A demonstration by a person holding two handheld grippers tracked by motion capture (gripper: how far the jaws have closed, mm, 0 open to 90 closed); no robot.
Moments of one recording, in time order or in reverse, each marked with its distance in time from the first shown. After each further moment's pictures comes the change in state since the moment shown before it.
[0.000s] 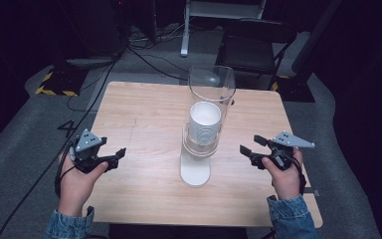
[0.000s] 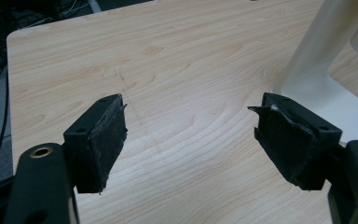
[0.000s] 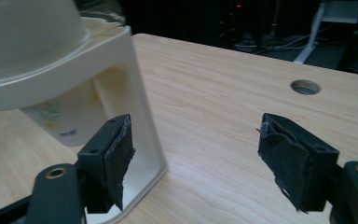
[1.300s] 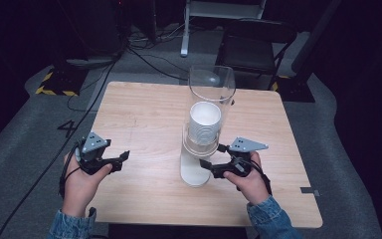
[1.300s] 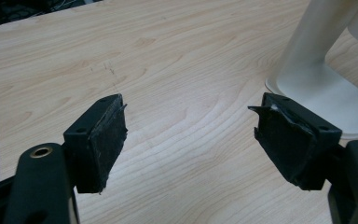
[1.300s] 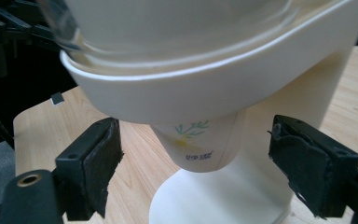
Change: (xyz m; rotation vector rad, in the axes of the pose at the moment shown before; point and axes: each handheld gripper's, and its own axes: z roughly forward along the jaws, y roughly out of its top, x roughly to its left) left arm -0.006 -0.003 0.007 0.033 -0.012 0.025; right arm 0.070 -0.009 0.071 0.029 0.255 -0.054
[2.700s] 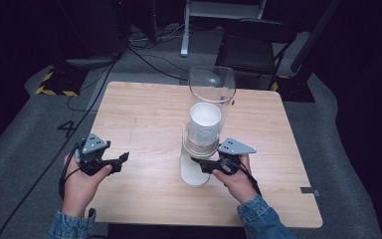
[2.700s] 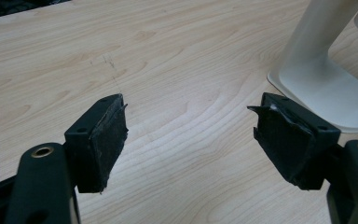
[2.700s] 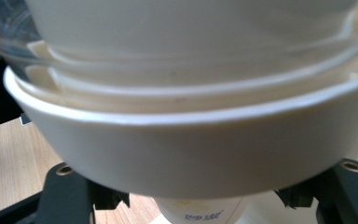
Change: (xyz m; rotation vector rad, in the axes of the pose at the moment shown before) left arm 0.002 -0.004 0.002 0.017 0.001 -0.002; right arm 0.009 -0.006 0.029 -0.115 -0.074 -0.069
